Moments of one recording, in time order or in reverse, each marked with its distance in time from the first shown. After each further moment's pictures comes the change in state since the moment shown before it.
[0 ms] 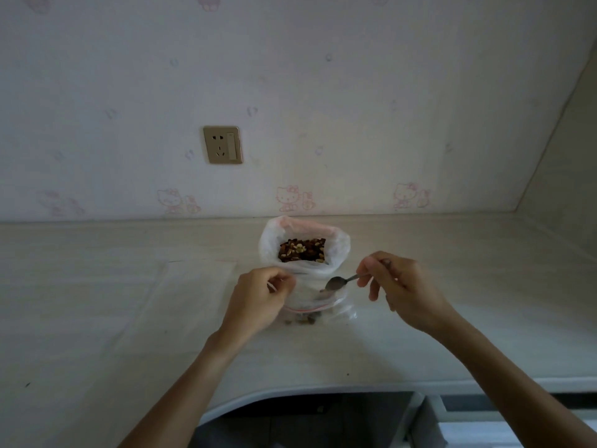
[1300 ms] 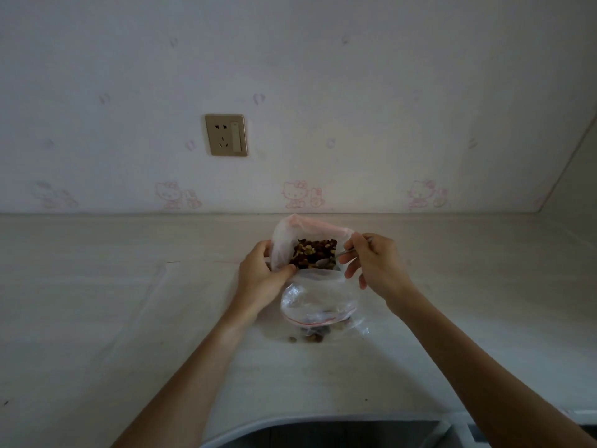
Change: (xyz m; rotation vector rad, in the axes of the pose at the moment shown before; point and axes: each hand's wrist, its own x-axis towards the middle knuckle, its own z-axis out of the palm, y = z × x) left_hand 0.054 -0.019 0.010 -0.318 0.108 -0.203; right_hand 0.083 0.016 0.058 0.233 0.169 0.354
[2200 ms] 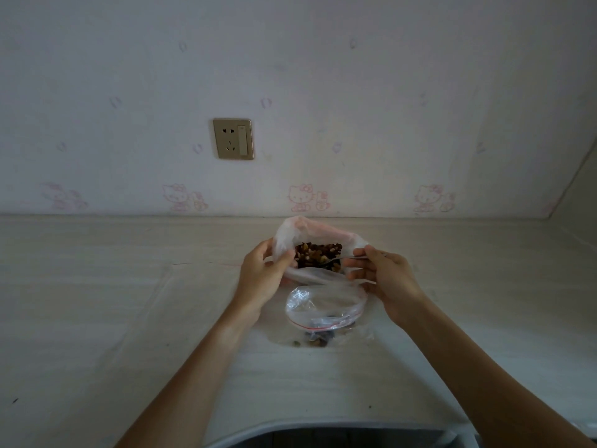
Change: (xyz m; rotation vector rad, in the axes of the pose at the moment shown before) left_hand 0.001 0.010 -0.005 -0.245 -0.005 -0.064; right_hand -0.001 0.011 -0.005 0.418 -0.023 0.265
